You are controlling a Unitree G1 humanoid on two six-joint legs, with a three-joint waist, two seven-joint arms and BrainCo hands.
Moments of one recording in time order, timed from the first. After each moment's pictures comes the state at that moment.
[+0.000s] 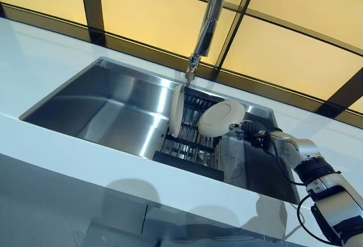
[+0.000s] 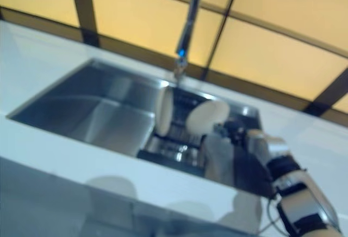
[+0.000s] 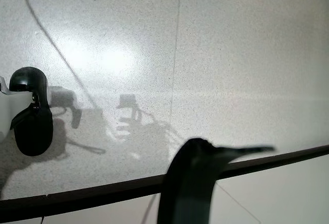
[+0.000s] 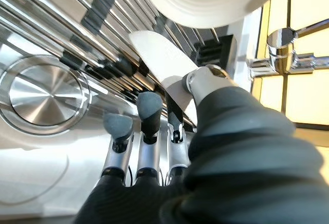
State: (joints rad) left arm -0.08 0.41 -0.28 1.12 -0.23 0.11 -0.06; right arm -0.96 -0.69 0.36 0.67 0.89 0.49 0.07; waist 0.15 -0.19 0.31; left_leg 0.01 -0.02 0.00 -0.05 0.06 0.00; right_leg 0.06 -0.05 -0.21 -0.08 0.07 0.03
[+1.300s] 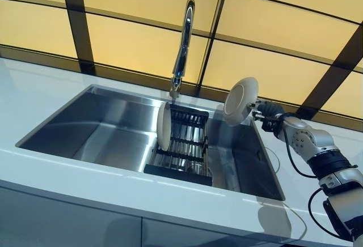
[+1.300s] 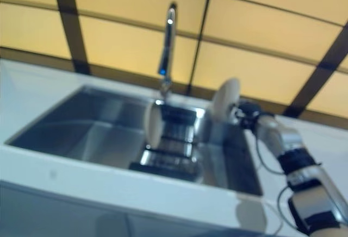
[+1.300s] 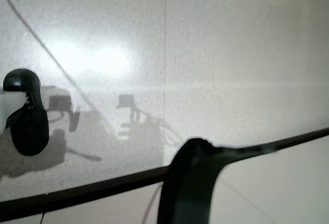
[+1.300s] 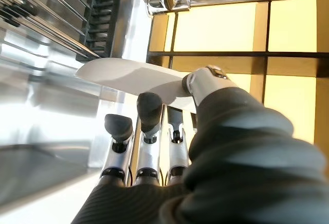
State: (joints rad) left arm -0.04 0.39 -0.28 1.16 -0.21 0.10 -0.07; right arm -1.00 -0.81 0.34 0.60 0.98 0.37 -0.15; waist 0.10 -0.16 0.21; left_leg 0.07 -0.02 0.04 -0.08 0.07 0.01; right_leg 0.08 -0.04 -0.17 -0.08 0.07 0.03
